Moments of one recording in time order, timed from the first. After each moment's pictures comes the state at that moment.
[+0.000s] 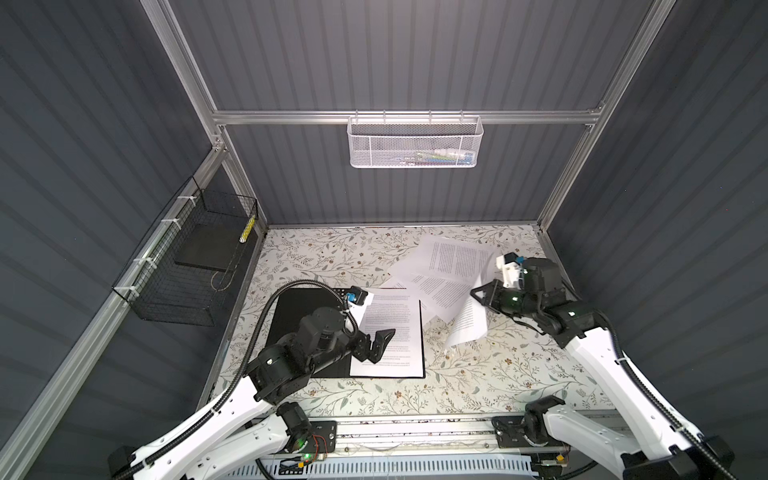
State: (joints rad) left arm -0.92 0.72 0.82 -0.59 -0.09 -0.24; right arm 0.39 1.05 0.99 -0.58 -0.38 0.71
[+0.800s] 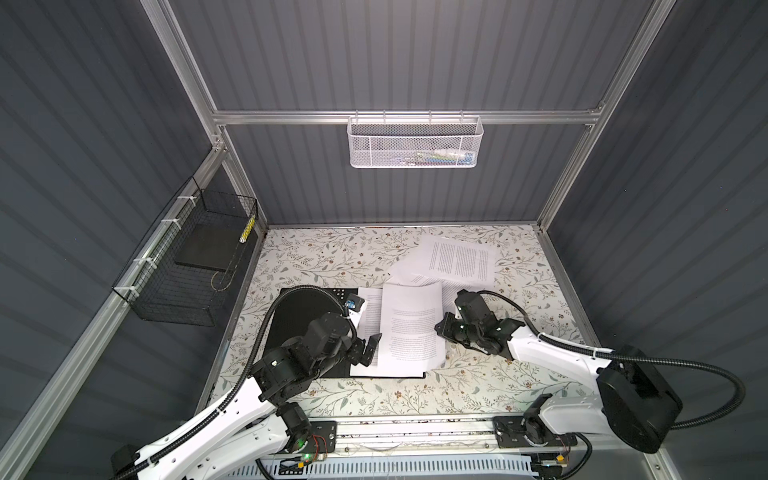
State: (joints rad) left arm -0.91 0.74 0.76 -0.65 -0.23 -0.20; right arm 0.68 1.35 0.62 -0.11 -0.12 0.96
